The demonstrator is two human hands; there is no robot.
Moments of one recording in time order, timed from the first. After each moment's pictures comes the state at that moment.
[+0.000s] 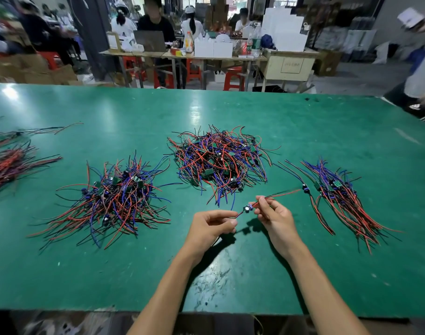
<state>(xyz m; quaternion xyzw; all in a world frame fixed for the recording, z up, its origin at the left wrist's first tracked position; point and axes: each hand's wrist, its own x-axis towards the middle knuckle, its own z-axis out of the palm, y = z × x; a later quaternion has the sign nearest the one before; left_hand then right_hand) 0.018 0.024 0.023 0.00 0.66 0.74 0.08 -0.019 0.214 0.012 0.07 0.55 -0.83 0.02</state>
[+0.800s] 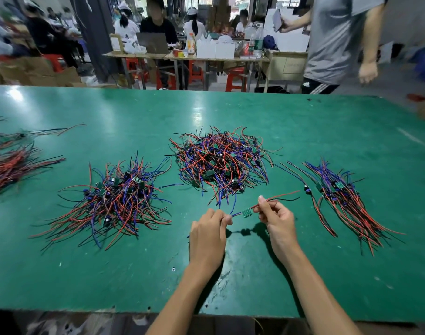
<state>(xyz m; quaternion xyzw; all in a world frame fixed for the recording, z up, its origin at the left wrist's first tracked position) 0.027 0.040 0.007 -0.01 0.91 0.36 -0.18 -0.012 0.202 0.016 0.09 0.58 -0.81 -0.07</state>
